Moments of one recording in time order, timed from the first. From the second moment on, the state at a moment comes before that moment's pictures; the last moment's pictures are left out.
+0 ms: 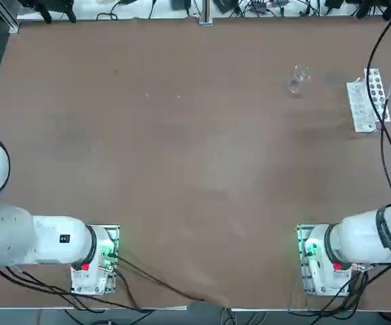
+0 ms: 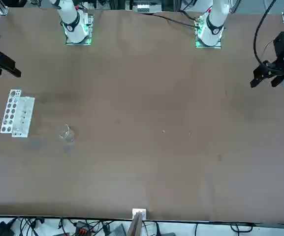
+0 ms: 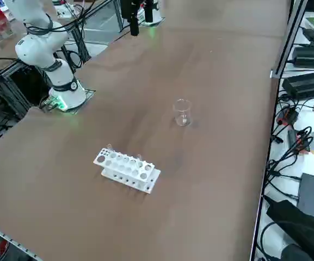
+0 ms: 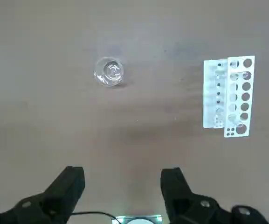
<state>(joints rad) 0.02 0.02 -0.09 -1.52 0.02 1.45 0.03</state>
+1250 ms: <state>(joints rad) 0.02 0.02 -0.11 -1.52 -0.09 1.11 0.05</state>
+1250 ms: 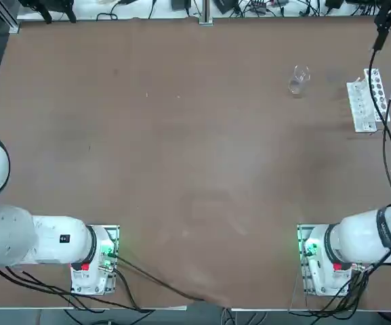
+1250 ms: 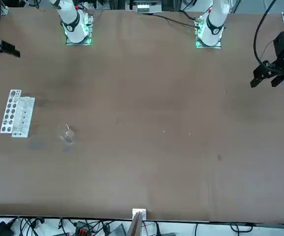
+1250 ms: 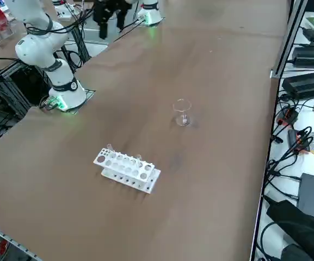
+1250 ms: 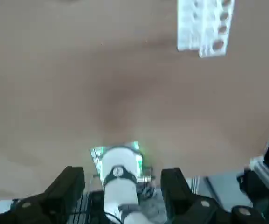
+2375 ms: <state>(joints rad) 0.16 0.18 -0.11 -1.95 -0.78 1.52 1.23</state>
